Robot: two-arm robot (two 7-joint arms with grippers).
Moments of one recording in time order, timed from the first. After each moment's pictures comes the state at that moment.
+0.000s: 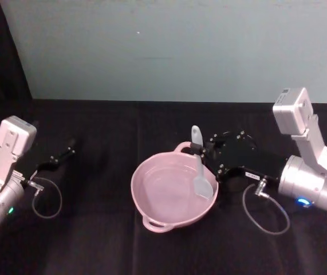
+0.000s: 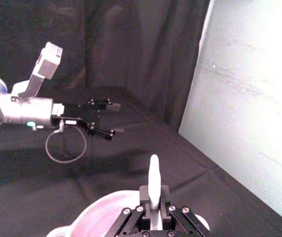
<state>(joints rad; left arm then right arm) -0.20 0.60 0.45 -1.41 -0.25 -0.12 0.03 0.26 0.61 -0.44 -1.73 0.37 0.11 0.55</state>
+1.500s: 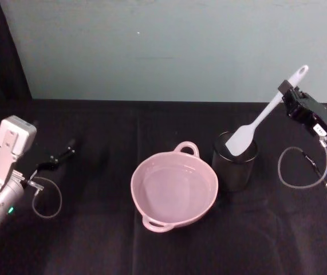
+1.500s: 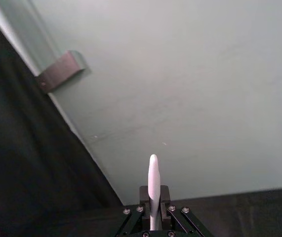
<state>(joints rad) -0.20 0.60 0.45 -1.41 -0.25 -0.12 0.03 0.05 0.39 -0.09 -1.79 0.83 0.15 0.15</state>
